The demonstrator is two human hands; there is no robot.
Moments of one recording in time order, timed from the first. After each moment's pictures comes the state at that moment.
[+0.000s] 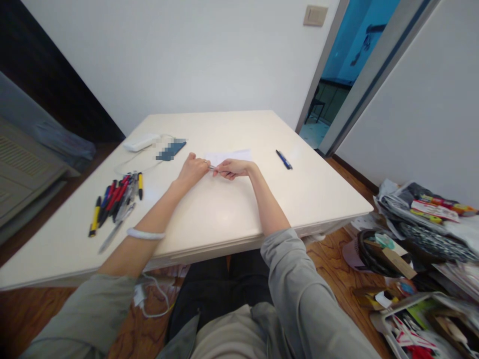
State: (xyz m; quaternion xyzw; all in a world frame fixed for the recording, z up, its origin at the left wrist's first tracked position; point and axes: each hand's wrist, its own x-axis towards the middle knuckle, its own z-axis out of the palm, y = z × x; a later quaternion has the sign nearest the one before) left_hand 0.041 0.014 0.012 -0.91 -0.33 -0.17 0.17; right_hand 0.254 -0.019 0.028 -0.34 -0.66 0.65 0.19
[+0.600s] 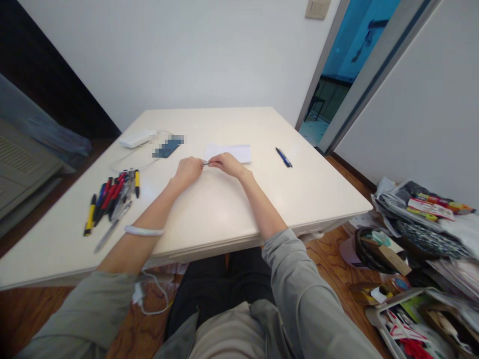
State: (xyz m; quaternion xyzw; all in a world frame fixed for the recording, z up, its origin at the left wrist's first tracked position) left_hand 0.045 -0.002 0.029 -0.84 -0.53 -0.03 0.08; right_hand 0.232 -0.010 0.014 -0.40 -0.85 0.14 0.31
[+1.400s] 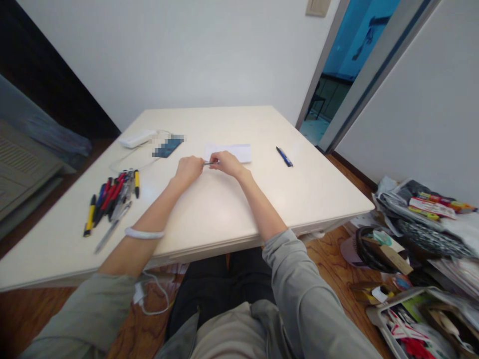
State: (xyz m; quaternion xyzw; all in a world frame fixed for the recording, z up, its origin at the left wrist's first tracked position) left_hand 0.048 -0.004 0.031 -0.85 -0.52 -0.04 0.12; right_hand 0.224 -0.016 0.022 -0.48 -0.81 0.16 0.30
